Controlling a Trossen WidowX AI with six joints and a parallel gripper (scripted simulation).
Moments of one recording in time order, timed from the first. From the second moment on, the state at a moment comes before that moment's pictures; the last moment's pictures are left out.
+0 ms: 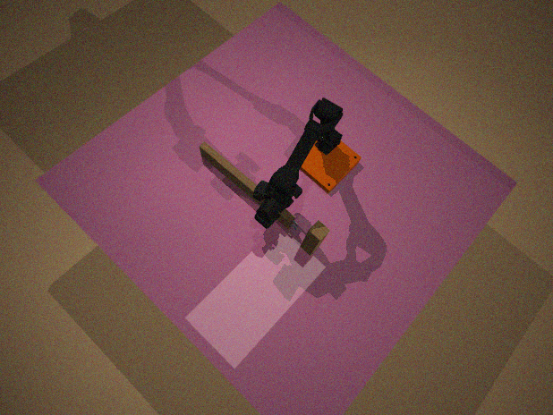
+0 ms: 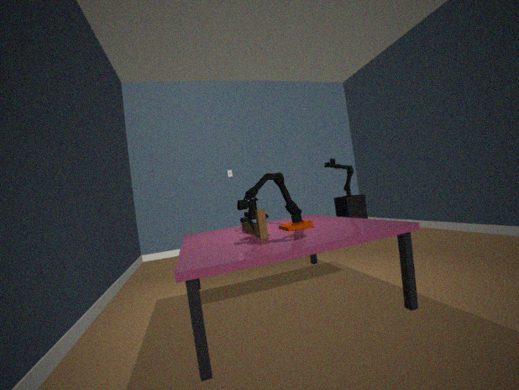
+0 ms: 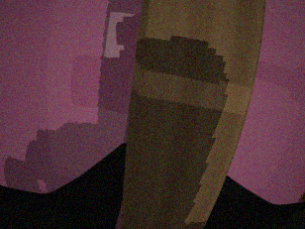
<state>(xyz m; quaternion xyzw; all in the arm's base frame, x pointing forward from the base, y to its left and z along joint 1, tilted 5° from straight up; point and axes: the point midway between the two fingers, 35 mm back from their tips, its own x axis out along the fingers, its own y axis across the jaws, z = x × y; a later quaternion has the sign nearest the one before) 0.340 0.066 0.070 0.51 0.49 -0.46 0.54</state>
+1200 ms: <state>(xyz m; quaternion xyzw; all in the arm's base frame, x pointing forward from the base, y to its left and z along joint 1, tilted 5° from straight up) 0.339 0.065 0.076 0.51 0.49 -0.46 0.54</state>
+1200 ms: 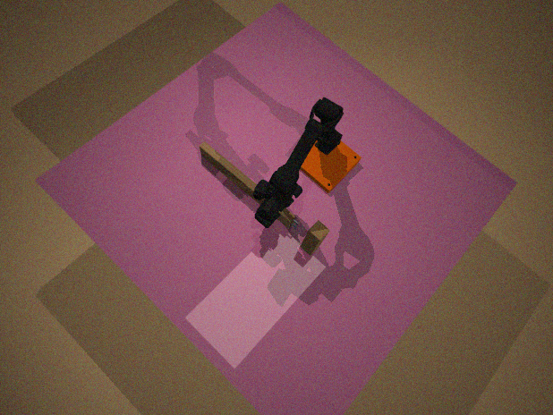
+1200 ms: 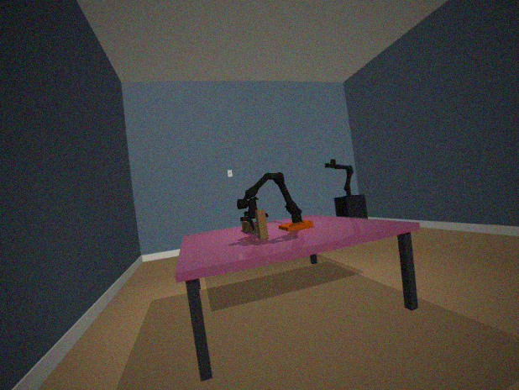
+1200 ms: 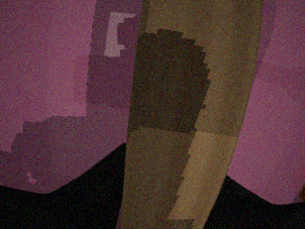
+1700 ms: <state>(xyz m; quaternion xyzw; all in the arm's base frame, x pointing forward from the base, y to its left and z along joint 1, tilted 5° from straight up) 0.339 0.066 0.078 0.51 0.49 -0.46 0.54</state>
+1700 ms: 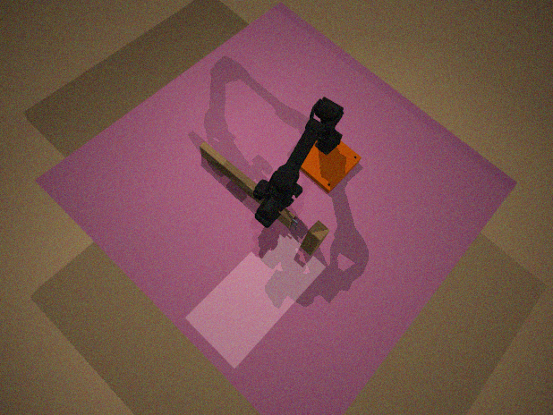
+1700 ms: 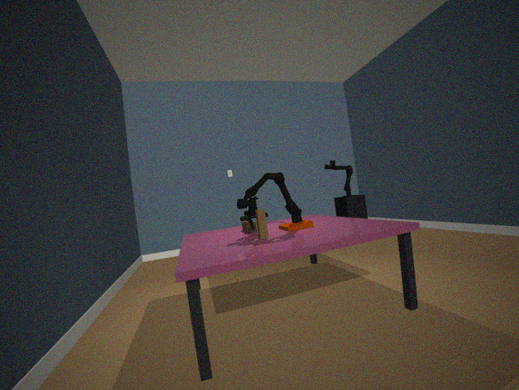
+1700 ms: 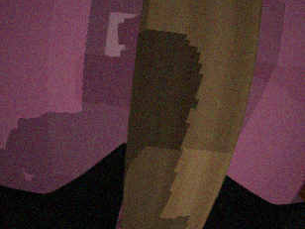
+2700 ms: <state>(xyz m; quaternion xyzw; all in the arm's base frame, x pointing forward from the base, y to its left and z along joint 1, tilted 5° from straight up) 0.341 0.068 0.078 0.51 0.48 -0.46 0.54</state>
